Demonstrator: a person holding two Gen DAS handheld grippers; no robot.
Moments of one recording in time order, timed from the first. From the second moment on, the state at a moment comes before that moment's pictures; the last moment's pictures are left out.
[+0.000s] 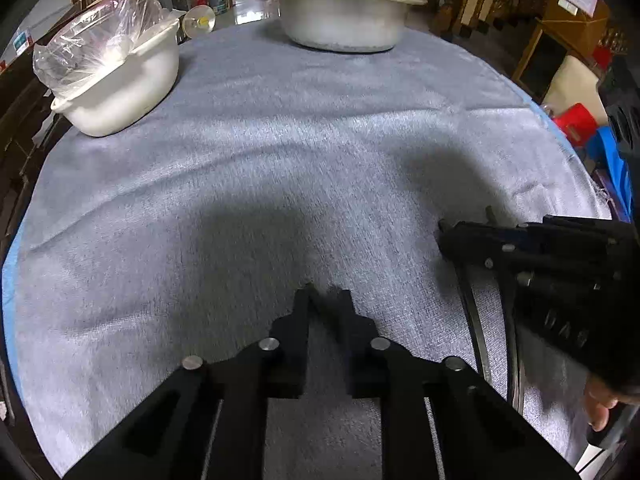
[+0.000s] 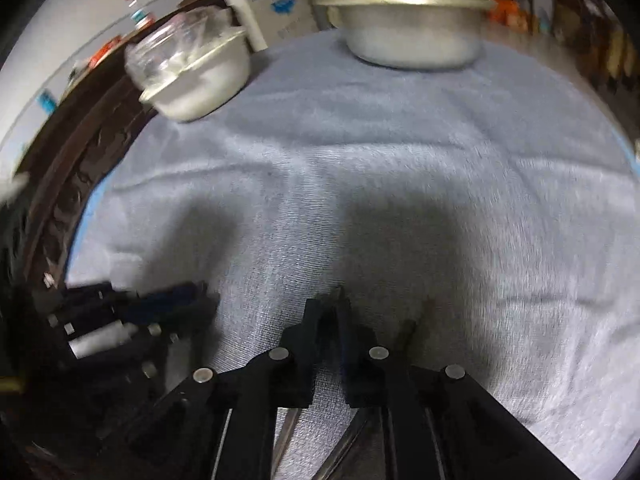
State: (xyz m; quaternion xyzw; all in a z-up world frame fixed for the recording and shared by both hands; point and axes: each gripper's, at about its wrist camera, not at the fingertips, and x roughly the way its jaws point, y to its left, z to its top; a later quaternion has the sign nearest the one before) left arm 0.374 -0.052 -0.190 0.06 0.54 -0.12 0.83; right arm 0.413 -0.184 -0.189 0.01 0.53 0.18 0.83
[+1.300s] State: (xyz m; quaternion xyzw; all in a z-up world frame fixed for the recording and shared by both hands) left arm 0.378 -0.020 -0.188 0.09 0.57 -0.13 0.81; right arm 0.417 -0.171 -0.180 -0.02 0.60 0.19 0.78
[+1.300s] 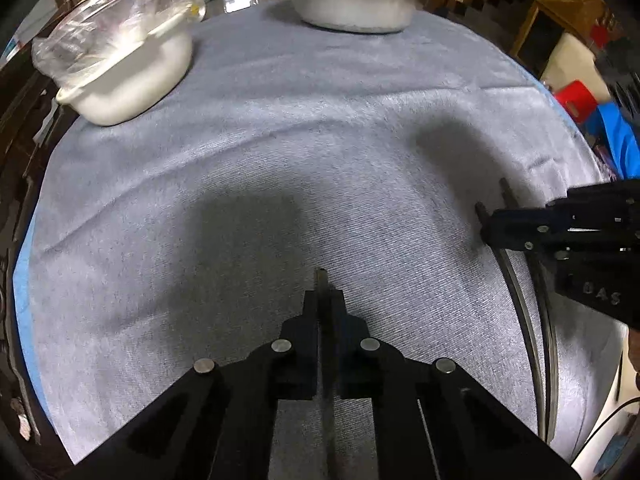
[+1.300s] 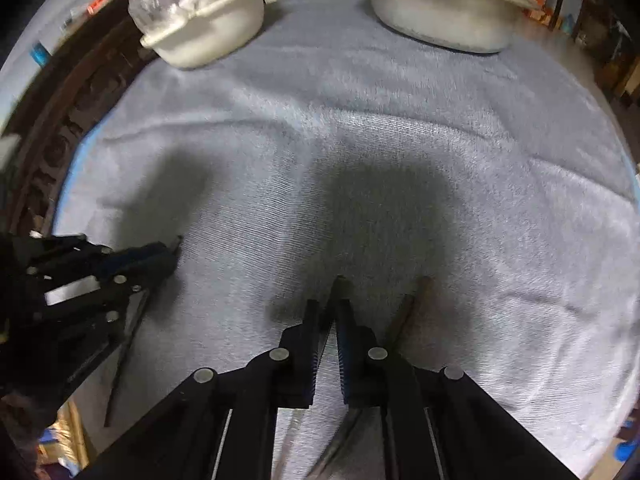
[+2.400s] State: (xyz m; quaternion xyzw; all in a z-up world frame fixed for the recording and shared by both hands) left arm 0.194 0.087 0.027 -0.02 0.30 -0.02 0.95; right arm 0.209 -0.285 0.024 0.13 0.23 0.11 0.96
